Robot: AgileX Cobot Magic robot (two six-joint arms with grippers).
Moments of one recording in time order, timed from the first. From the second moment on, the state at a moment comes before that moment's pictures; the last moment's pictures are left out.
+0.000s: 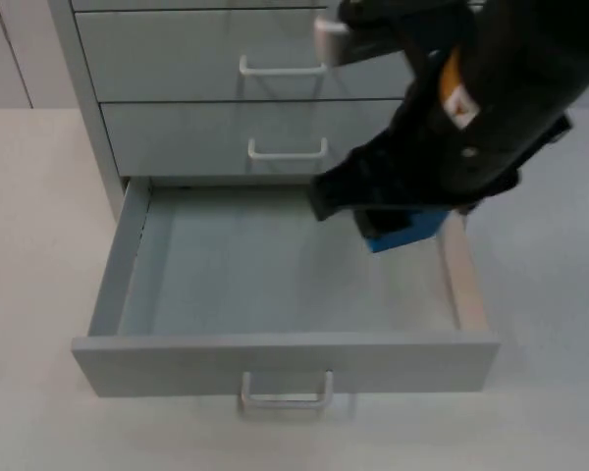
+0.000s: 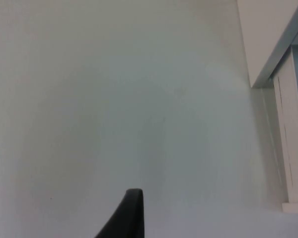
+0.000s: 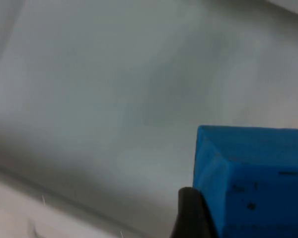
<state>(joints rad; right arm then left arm) 0.84 1.81 -1.20 -0.54 0.60 0.79 0.08 0.87 -0.68 -0.09 0.70 0.10</state>
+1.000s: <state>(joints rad) 0.84 2.11 -1.22 -1.14 0.39 1.54 0.08 0.87 -0.68 -0.09 0.70 0.10</state>
